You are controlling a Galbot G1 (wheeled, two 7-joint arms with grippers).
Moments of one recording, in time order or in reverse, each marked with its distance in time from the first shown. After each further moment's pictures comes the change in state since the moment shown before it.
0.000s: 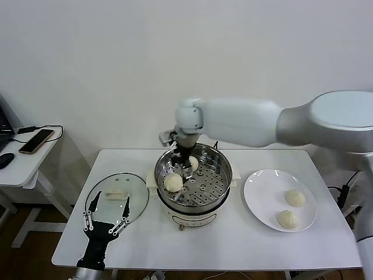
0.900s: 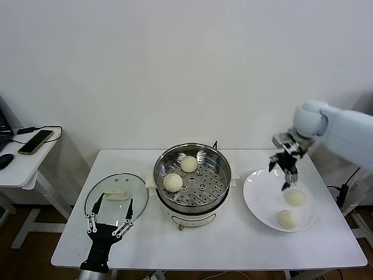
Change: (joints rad) left arm 0.018 -0.034 0.007 -0.011 0.035 0.015 0.000; right arm -0.296 -0.630 0.238 0.056 -0.437 0.145 -0.182
